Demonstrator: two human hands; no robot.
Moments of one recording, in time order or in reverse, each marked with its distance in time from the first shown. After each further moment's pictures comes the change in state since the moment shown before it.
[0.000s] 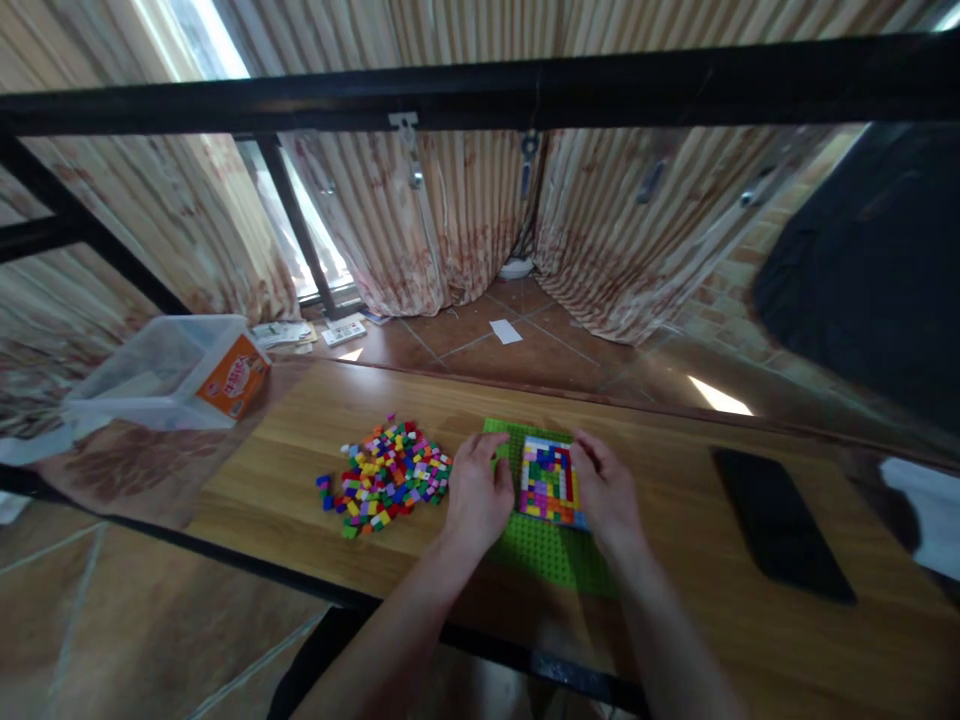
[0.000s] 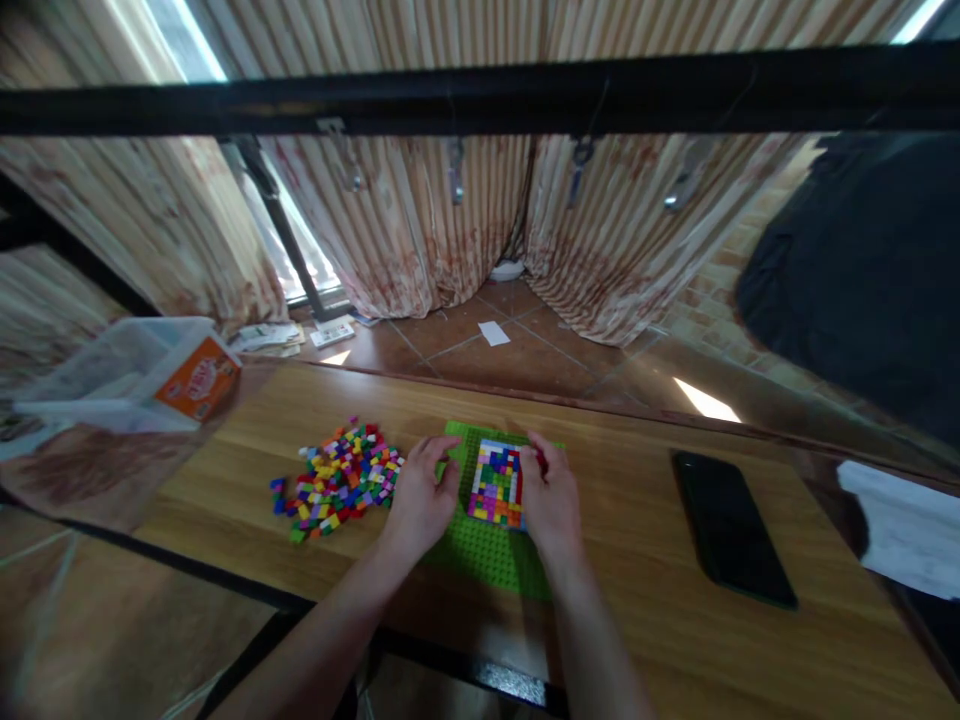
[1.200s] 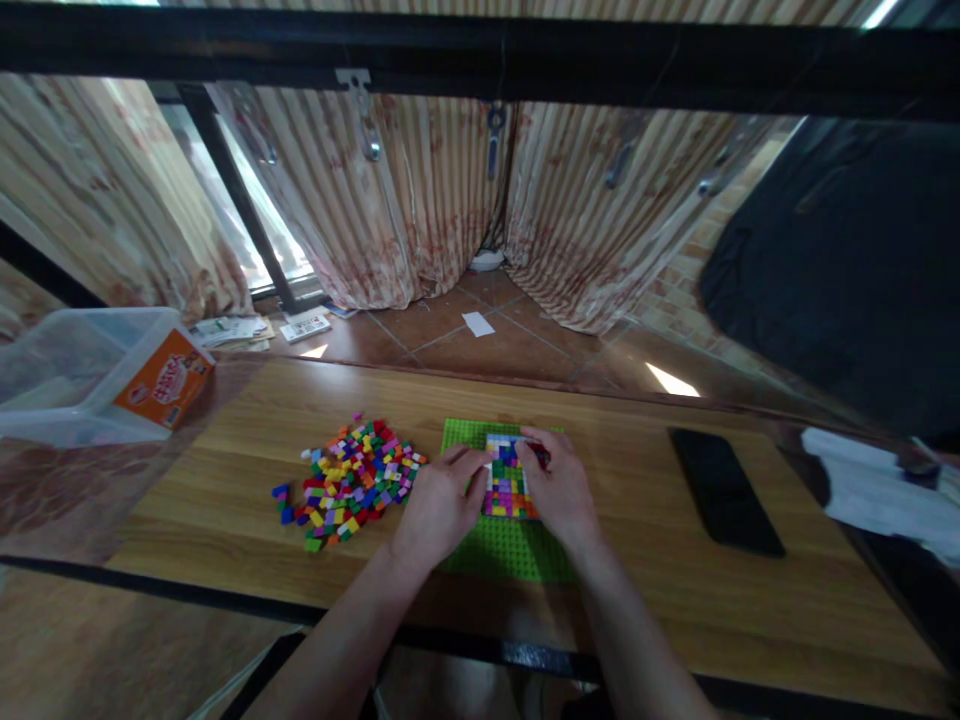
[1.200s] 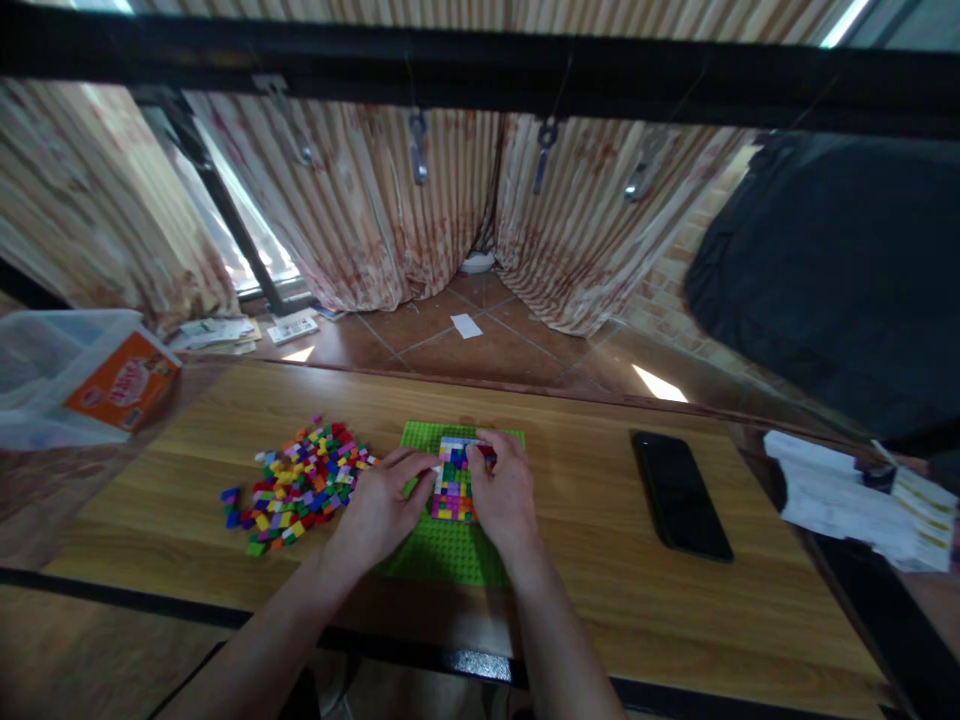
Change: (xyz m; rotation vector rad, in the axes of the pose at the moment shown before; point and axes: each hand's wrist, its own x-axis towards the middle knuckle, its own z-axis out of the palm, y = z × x) left_hand -0.008 -0.006 -0.018 0.028 -0.203 0.239; right_hand -0.008 -0.035 0.007 -0.164 -0.101 -0.064
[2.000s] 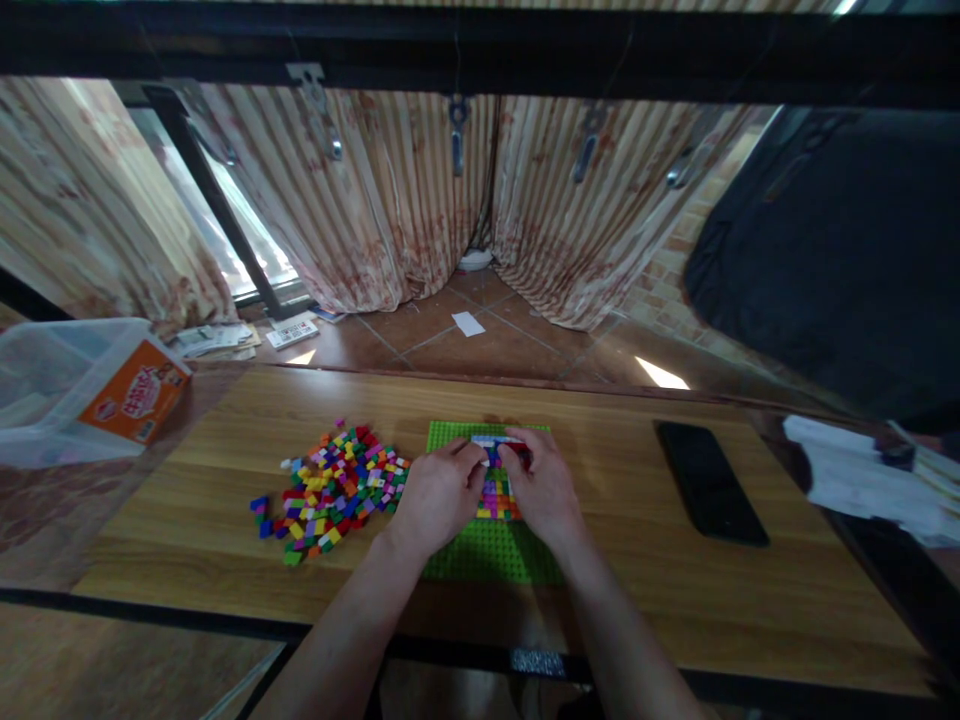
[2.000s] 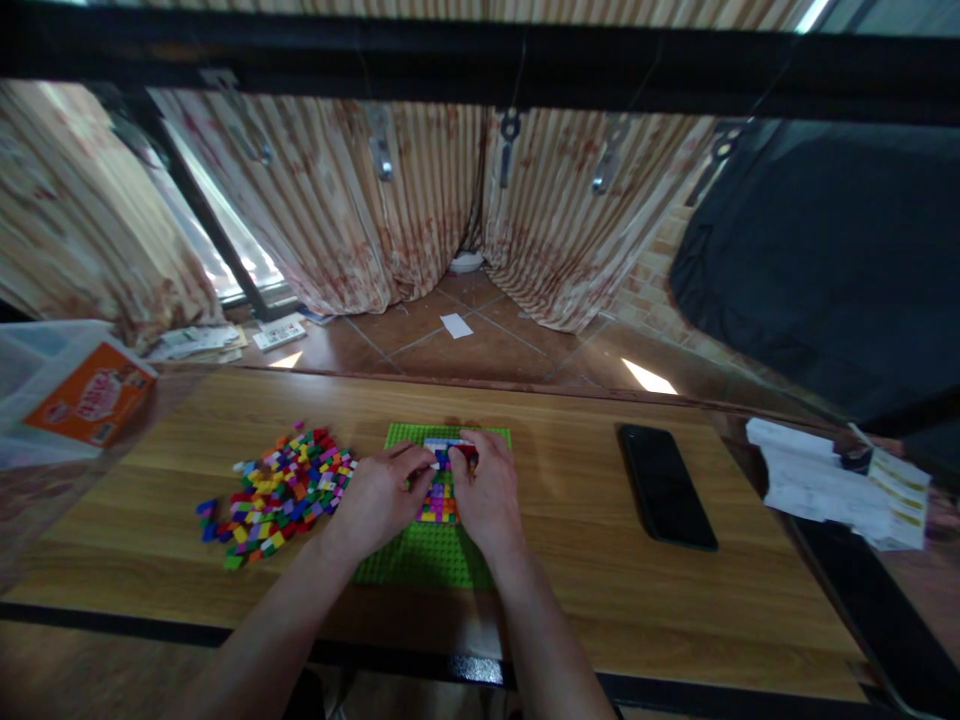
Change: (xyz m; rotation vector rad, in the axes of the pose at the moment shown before) left_hand 0.021 0.006 0.003 0.305 -0.176 0.009; right_hand -0.002 -0.001 0.000 -0.033 -0.008 -0.052
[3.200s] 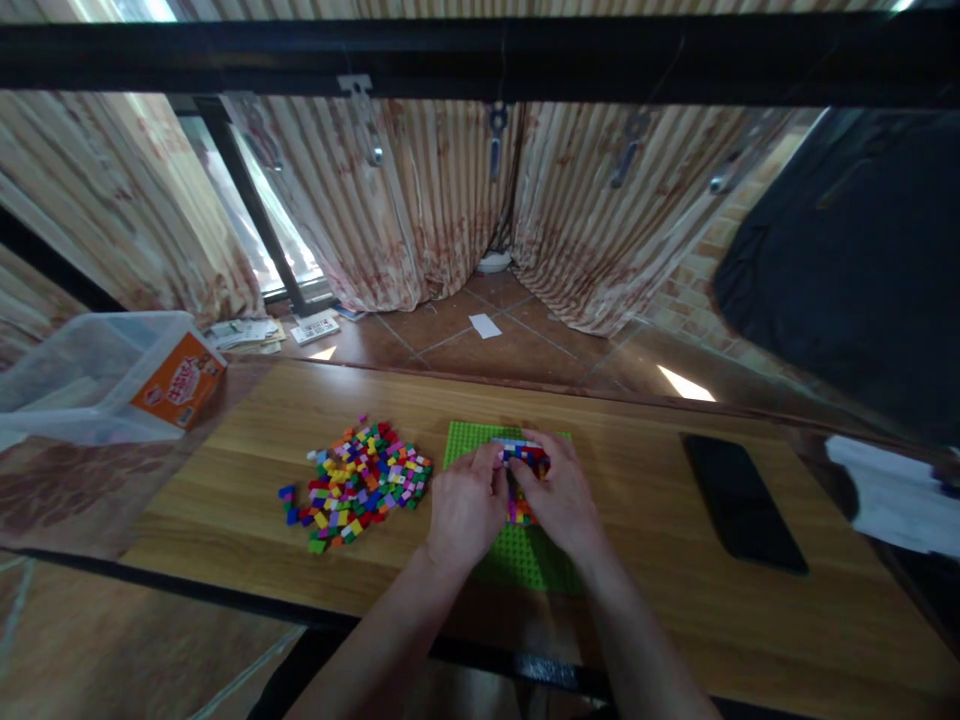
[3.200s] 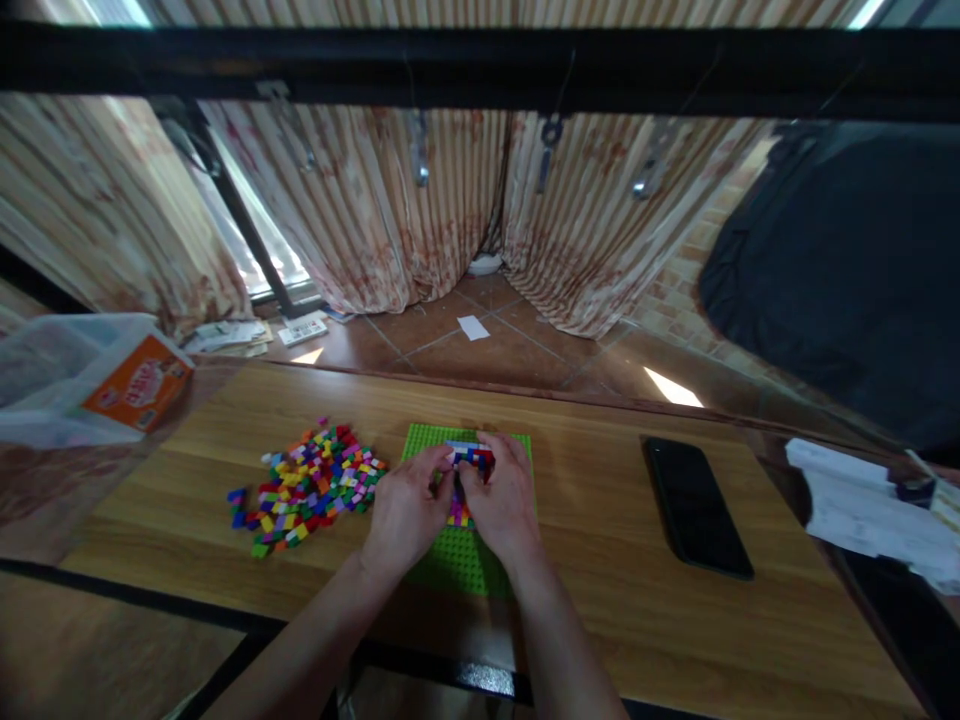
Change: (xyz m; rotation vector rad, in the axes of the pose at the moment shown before) left_hand -0.009 0.018 0.016 -0.112 0.159 -0.231; right_hand -0.001 0.001 0.001 -0.001 -0.059 0.022
